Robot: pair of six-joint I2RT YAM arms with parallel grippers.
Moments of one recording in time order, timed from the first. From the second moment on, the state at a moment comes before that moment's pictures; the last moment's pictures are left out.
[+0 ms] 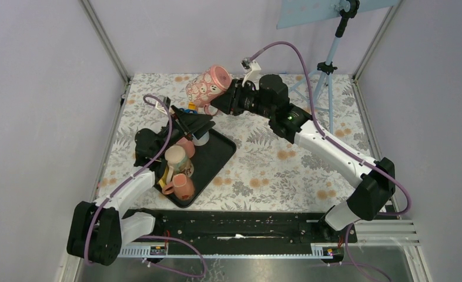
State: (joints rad) left arm -0.25 1.09 0.51 0.88 0.67 -1.49; right arm 0.74 1.54 1.45 -0.03 -0.28 0.58
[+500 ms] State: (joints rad) left arm -0.25 1.18 0.51 1.14 0.66 -1.65; right arm 0.72 1.54 1.39 0.11 -0.36 0.74
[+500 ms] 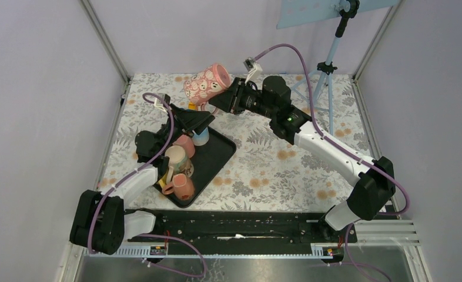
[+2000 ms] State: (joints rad) left arm -0.29 1.31 0.62 1.30 0.63 -1.73; right arm 0.71 1.54 1.32 0.33 -0.42 0.92
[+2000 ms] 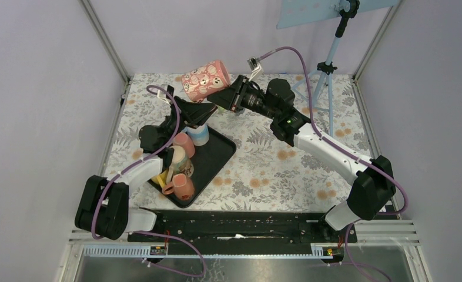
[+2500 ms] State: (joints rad) left arm -0.29 1.29 0.67 1.11 0.67 -1.58; right arm 0.69 1.54 1.27 0.37 -0.40 0.94
